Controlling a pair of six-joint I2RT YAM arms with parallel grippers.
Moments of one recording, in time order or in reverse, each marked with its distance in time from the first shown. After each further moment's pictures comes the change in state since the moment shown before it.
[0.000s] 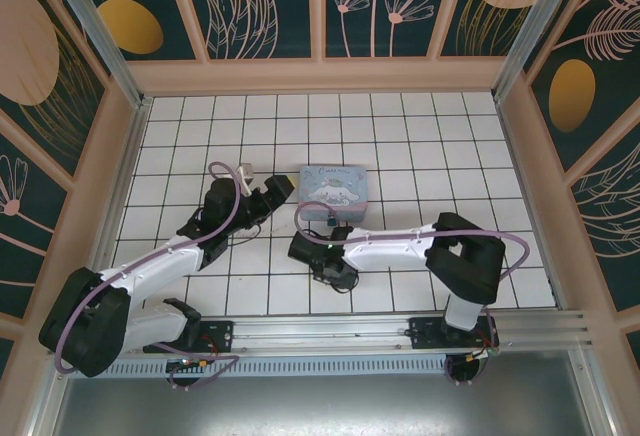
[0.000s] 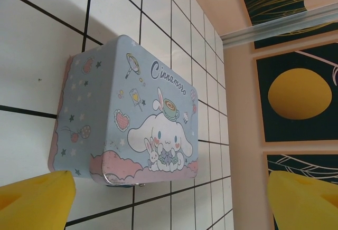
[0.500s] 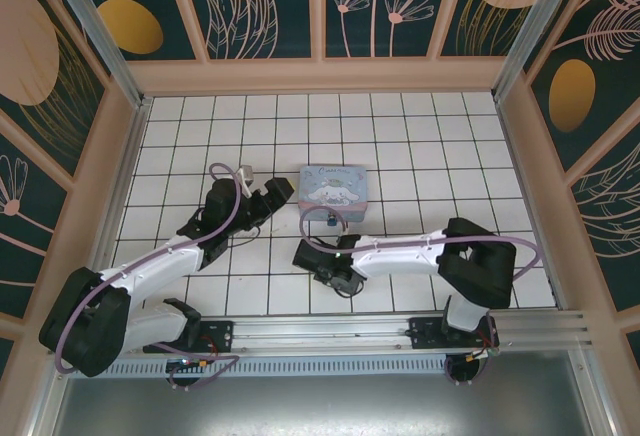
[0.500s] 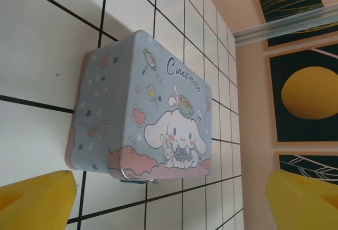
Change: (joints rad) left arm 0.000 0.001 0.001 -0.040 -0.014 0.013; right arm 0.032 -0.072 -0.069 0.047 0.071 0.058
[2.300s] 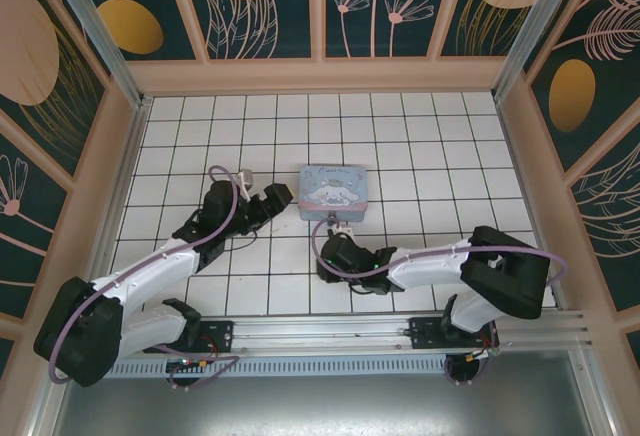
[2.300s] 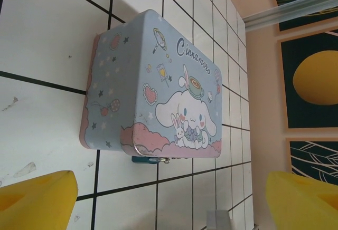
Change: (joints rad) left arm 0.000 -0.055 -0.002 -0.112 0.027 0.047; right arm -0.072 -0.179 -0.372 0.721 -0.025 -0.618
